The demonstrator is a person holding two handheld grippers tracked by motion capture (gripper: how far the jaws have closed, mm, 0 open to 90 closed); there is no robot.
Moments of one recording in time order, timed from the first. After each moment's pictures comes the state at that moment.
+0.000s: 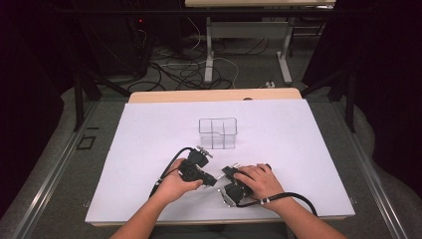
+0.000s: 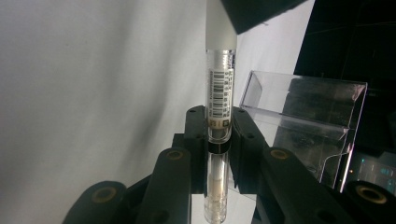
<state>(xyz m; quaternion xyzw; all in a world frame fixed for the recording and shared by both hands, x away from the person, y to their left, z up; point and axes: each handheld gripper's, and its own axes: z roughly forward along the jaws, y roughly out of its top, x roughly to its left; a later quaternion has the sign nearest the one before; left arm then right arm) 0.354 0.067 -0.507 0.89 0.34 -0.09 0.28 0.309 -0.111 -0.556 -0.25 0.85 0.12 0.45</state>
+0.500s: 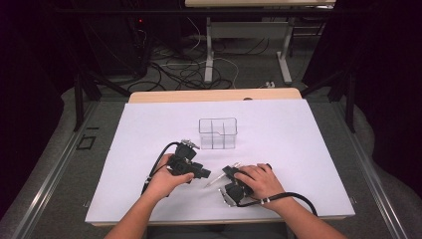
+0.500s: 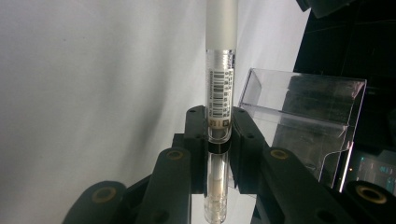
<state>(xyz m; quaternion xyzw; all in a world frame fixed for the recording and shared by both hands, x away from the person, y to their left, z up) 0.363 0.099 -0.501 0.87 0.37 -0.03 0.32 0.309 -0.112 -0.556 -0.25 0.85 0.12 0.45</state>
